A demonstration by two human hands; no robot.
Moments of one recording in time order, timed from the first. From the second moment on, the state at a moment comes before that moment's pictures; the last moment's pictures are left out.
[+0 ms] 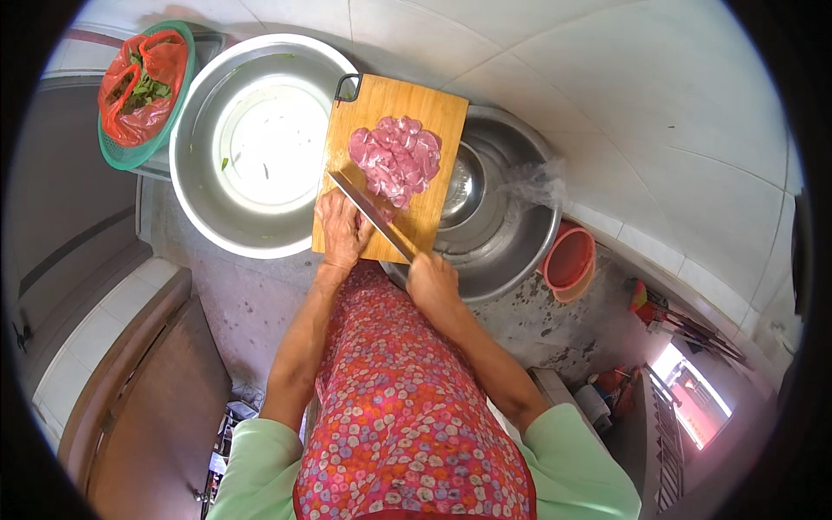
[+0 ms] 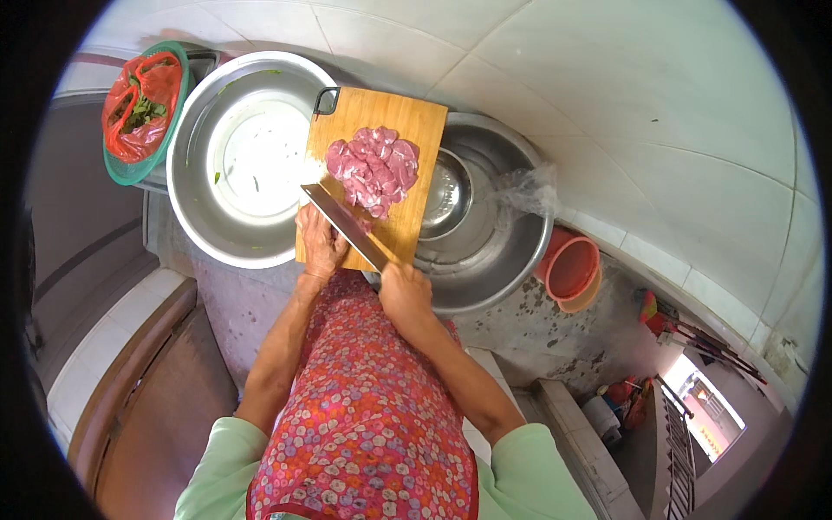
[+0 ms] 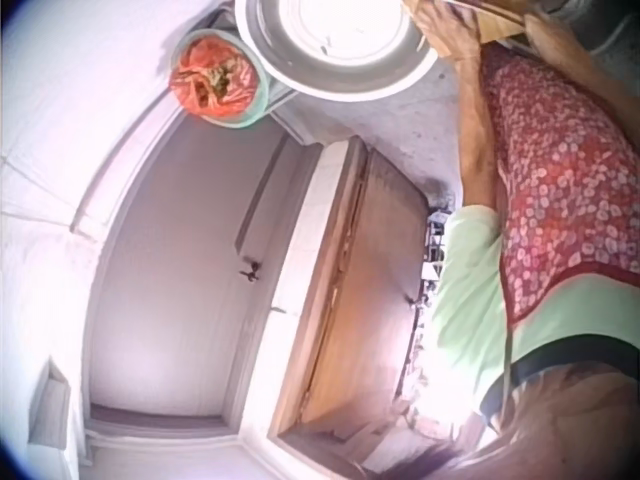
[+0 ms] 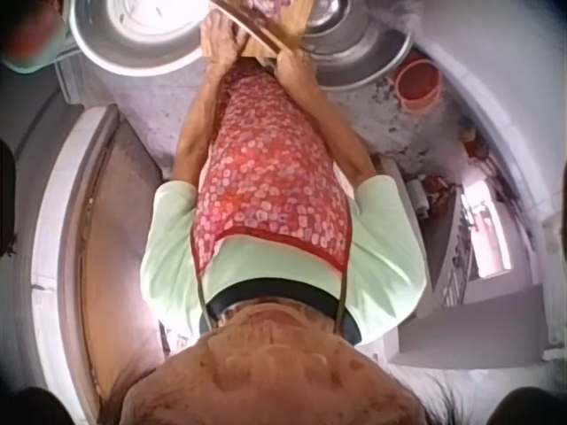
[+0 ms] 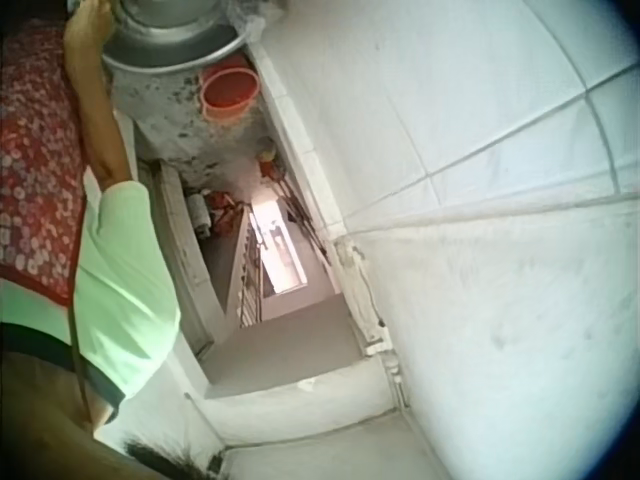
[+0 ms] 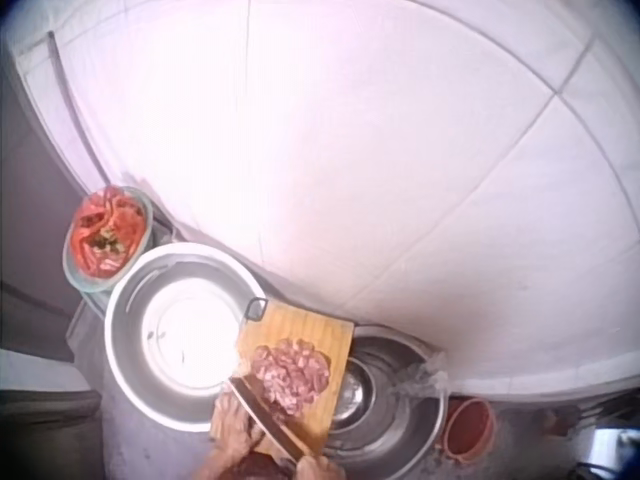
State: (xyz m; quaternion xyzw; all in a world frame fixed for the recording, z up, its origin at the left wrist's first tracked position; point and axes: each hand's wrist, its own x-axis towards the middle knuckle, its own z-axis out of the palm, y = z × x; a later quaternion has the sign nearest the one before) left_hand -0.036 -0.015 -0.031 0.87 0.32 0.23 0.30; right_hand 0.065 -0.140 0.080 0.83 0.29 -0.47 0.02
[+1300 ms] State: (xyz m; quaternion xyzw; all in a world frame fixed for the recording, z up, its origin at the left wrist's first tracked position) left_hand -0.041 -0.023 -0.030 0.86 0.36 0.24 0.26; right_hand 0.067 -0.154 0.100 0.86 0.32 -0.39 -0.05
